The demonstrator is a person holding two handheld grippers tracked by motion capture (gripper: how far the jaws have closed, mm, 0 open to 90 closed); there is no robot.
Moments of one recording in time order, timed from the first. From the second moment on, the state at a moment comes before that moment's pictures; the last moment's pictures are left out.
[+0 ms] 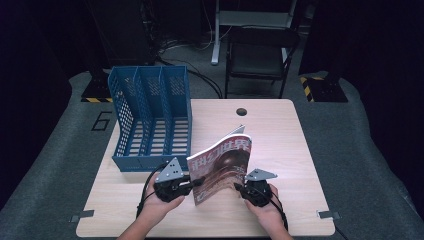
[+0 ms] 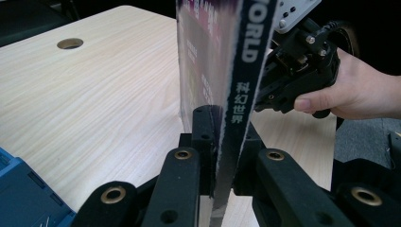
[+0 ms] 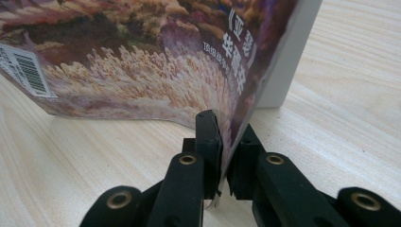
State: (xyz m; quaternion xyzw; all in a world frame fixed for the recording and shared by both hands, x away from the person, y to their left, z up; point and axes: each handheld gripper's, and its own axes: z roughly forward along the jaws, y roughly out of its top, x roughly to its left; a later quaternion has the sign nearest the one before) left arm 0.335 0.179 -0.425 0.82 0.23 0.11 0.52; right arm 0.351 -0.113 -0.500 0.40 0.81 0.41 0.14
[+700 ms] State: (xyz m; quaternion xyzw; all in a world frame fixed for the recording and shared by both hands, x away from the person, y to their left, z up) left arm 0.336 0.180 -0.424 0.82 0.23 0.11 0.51; right arm 0.350 -0.127 -0.491 0.42 0.78 0.45 0.13
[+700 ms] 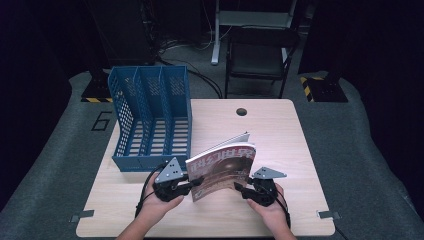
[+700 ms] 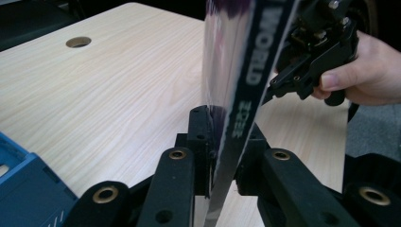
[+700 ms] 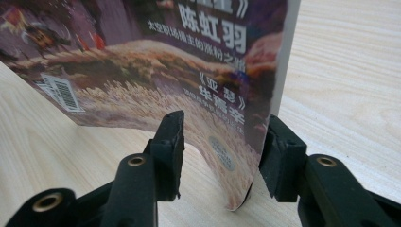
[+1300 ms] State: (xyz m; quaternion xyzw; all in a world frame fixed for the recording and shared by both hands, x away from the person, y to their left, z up) left arm 0.344 0.183 -0.399 0.80 0.26 0.10 0.53; right arm 0.346 -0.139 -0.483 0.42 0.77 0.47 0.13
